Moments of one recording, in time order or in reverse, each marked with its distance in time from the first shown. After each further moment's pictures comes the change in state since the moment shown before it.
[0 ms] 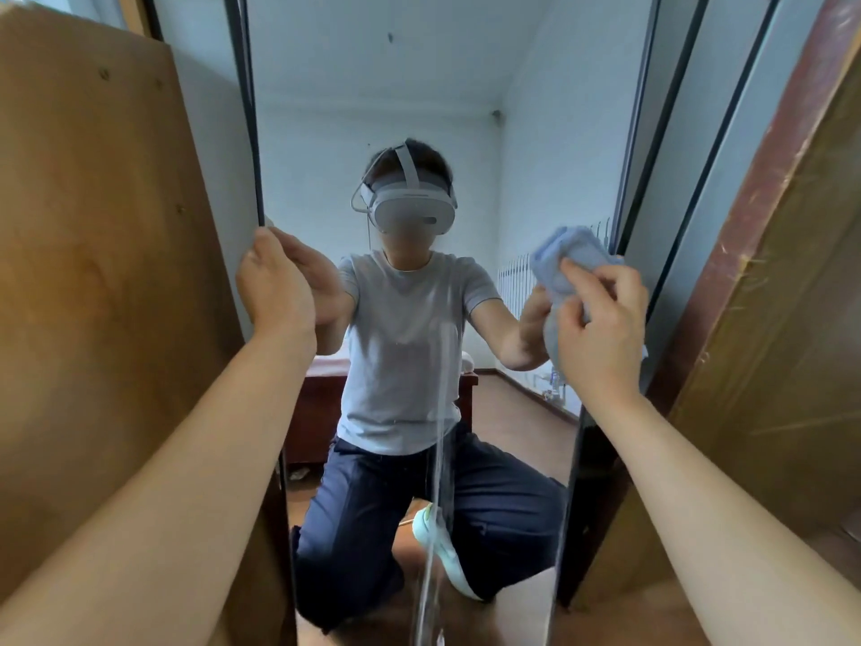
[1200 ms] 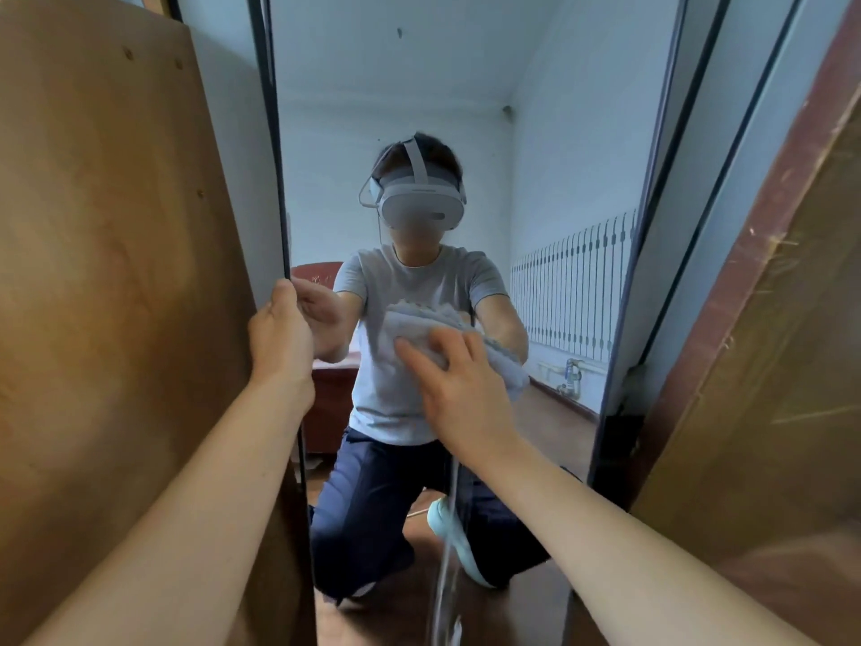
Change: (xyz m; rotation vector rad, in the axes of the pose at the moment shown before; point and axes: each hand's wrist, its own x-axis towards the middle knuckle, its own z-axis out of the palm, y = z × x) left_hand -0.014 -0.030 -0.044 0.066 -0.060 -0.201; right_hand -0.087 -0.095 0.044 0.030 -0.348 -0.410
